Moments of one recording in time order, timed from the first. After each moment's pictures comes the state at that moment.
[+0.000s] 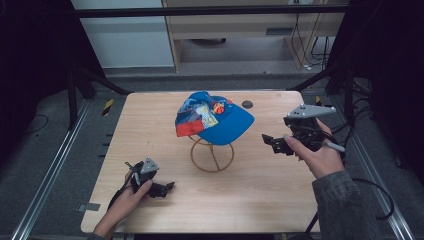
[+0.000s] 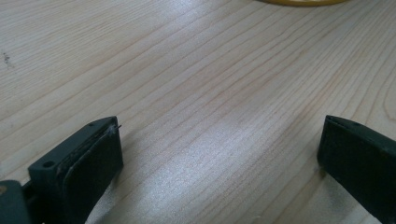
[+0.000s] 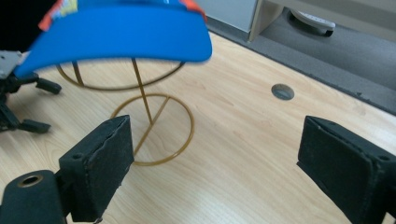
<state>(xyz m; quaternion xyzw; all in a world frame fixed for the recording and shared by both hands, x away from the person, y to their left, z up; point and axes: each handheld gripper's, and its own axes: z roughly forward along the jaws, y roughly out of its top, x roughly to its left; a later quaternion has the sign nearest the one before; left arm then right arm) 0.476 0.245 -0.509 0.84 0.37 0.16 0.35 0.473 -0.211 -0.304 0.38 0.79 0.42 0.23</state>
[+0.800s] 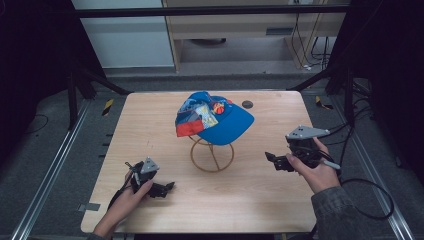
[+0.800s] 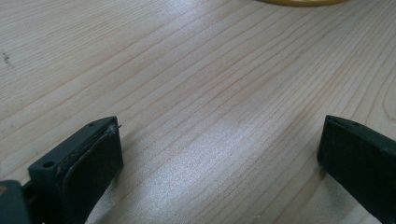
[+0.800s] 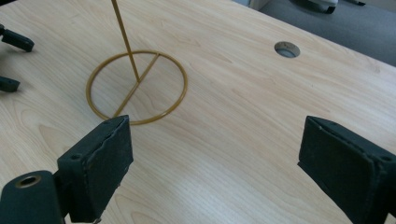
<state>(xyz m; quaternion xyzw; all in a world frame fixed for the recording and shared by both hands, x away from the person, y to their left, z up) 0.476 0.245 -0.509 0.85 0.37 0.16 0.35 0.466 -0.226 -0.368 0.39 0.80 0.39 0.22</state>
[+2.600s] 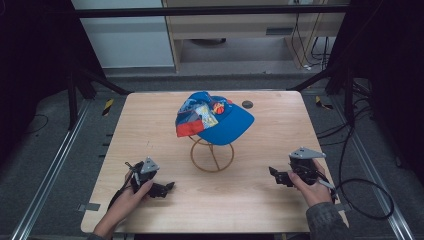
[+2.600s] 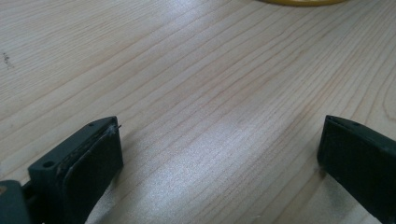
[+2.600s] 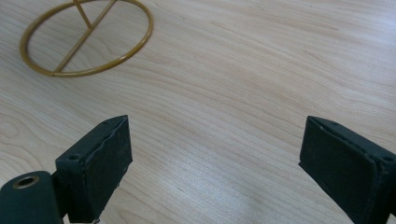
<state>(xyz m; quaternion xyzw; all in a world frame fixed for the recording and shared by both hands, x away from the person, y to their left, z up) 0.476 0.245 -0.509 0.85 0.37 0.16 0.35 0.464 -0.248 -0.463 0.46 0.77 0.39 0.21</state>
